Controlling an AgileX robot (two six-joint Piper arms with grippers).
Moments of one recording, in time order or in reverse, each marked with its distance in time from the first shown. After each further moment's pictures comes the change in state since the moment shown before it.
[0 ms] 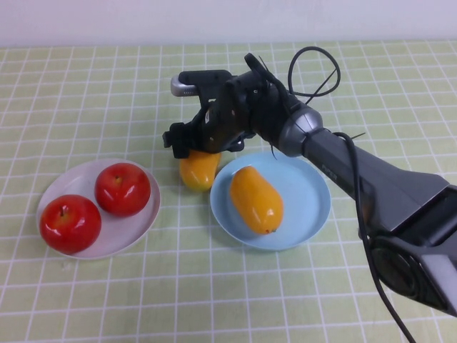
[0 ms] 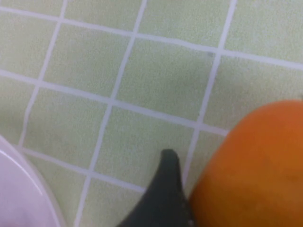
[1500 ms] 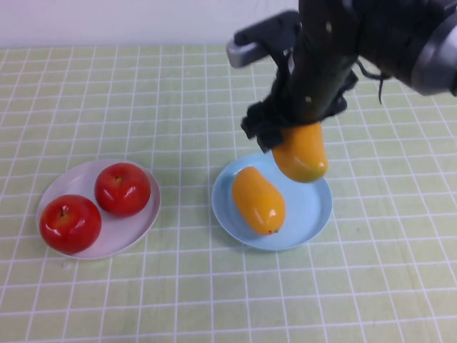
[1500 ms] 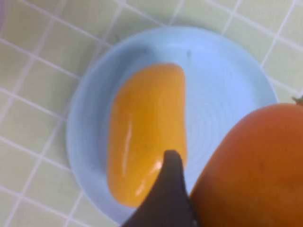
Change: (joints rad) right arm -0.037 -0.617 0.535 -0.139 0.335 -0.242; left arm 0.000 0.000 0.000 0.000 0.000 0.000
